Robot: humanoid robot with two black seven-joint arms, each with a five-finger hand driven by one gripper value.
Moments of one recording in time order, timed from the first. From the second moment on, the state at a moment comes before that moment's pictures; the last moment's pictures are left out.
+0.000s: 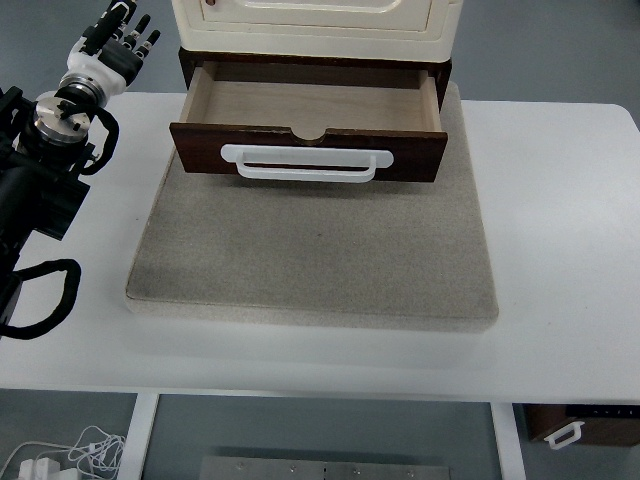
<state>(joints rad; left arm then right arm) -1.06 0.17 -1.31 -0.31 0.12 -0.09 0.00 0.00 0.00 -0.01 0.18 -0.04 0.08 0.03</state>
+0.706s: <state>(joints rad) -1.08 0.19 -1.31 -0.31 0.12 -0.12 -0.03 0.00 0.00 -0.01 0.17 -0.04 0.08 0.03</state>
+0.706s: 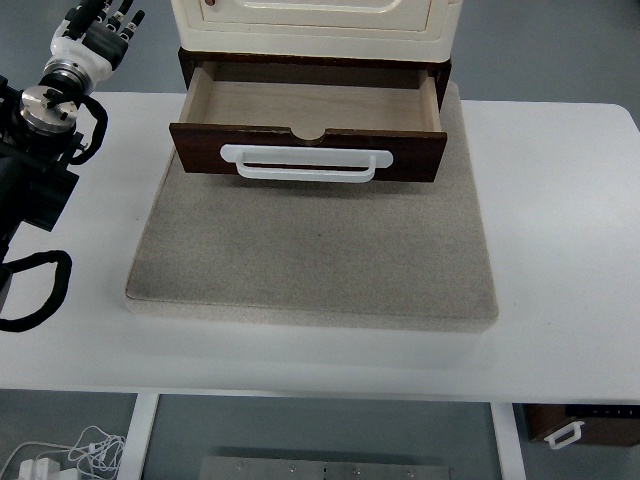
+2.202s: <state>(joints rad) -1.10 0.28 -1.31 -0.39 0.13 -0.12 -0.04 0.00 0.00 -0.01 0.18 -0.04 0.08 0.03</state>
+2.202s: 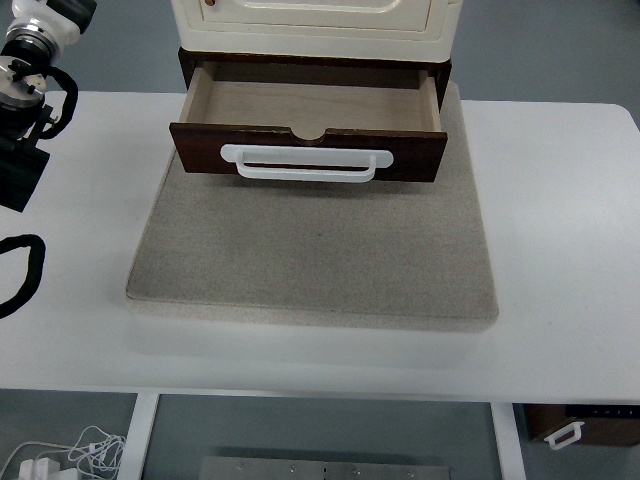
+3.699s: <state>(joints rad) -1.29 0.59 -1.07 -1.15 0.19 -0.09 -0.03 0.00 0.00 -0.01 0.18 -0.04 0.08 0.03</state>
